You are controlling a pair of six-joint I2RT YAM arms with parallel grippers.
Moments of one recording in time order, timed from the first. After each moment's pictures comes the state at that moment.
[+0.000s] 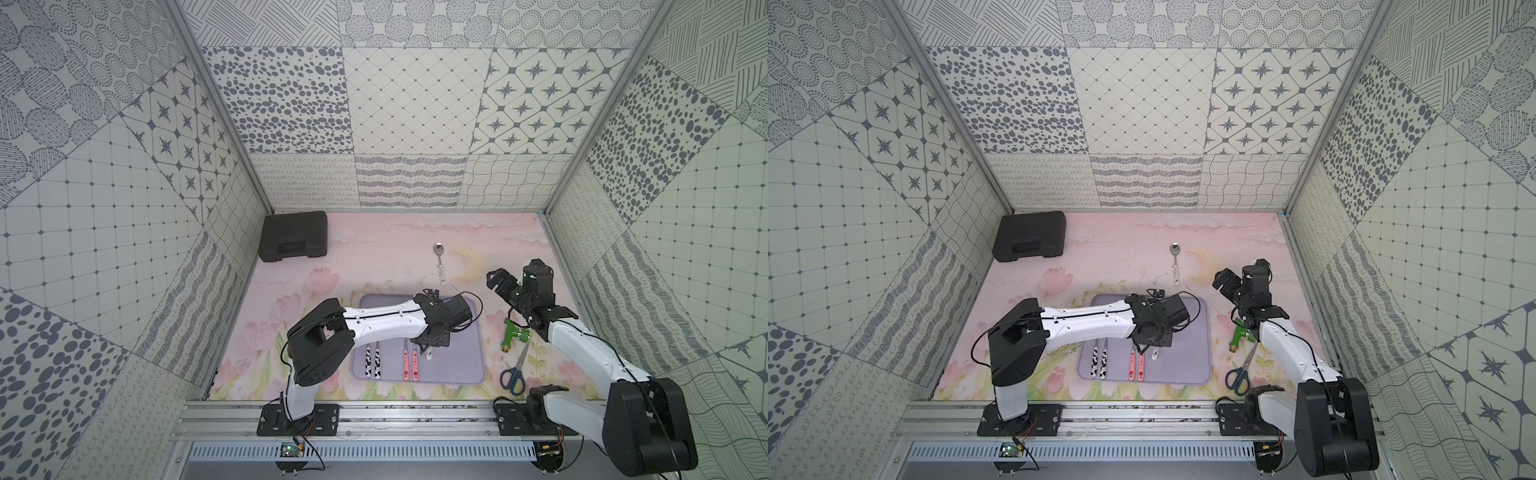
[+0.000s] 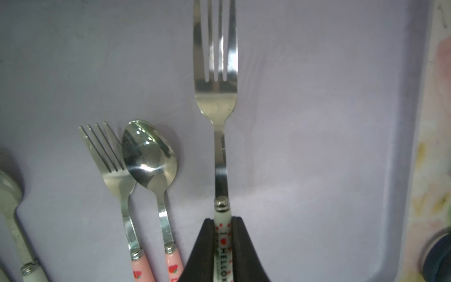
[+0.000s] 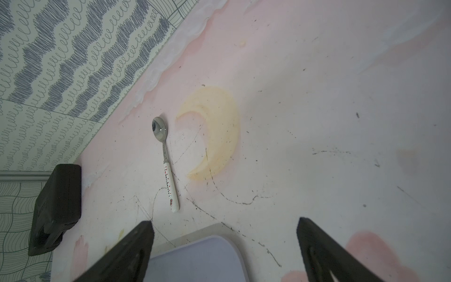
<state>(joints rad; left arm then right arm) -1.10 1.93 1.41 -0.81 -0.19 -0.95 0.11 1.15 0.57 -0.07 -0.06 0.75</state>
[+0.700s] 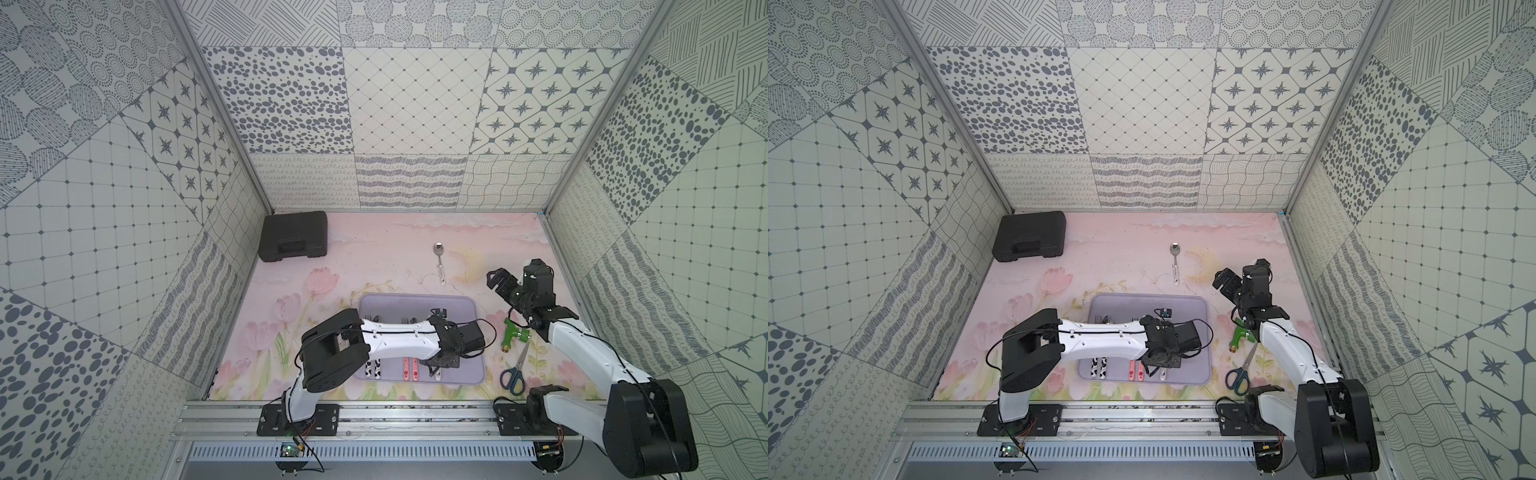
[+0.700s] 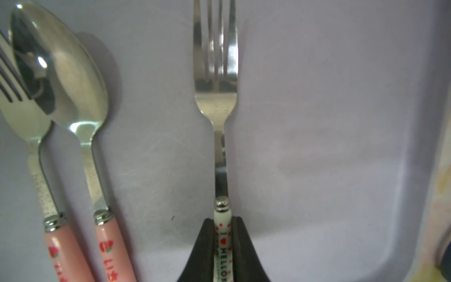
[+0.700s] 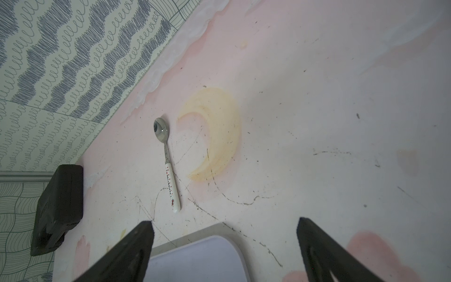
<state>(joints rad) -1.23 2.00 1.40 -0.78 -0.20 -1.12 0.11 1.14 0.57 -0.07 -0.06 0.75</state>
